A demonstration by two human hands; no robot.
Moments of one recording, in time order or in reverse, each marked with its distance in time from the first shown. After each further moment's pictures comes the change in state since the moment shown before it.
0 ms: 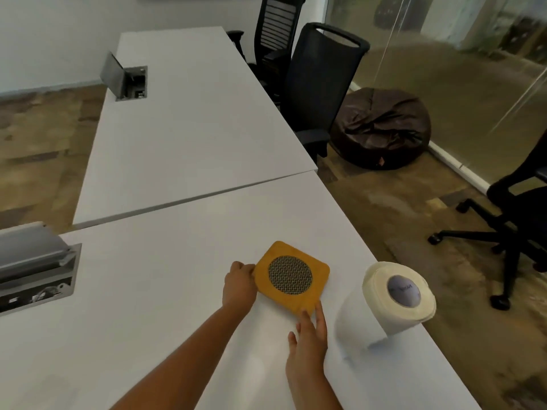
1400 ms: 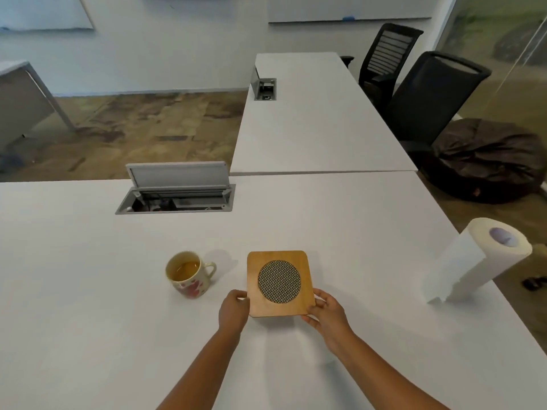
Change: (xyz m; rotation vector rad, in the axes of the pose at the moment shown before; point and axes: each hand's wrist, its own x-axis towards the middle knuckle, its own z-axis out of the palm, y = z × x) left_hand -0.271 -0.199 -0.119 -0.533 0.261 -0.533; right_hand -0.157 0.115 -0.034 -0.606 -0.616 0.129
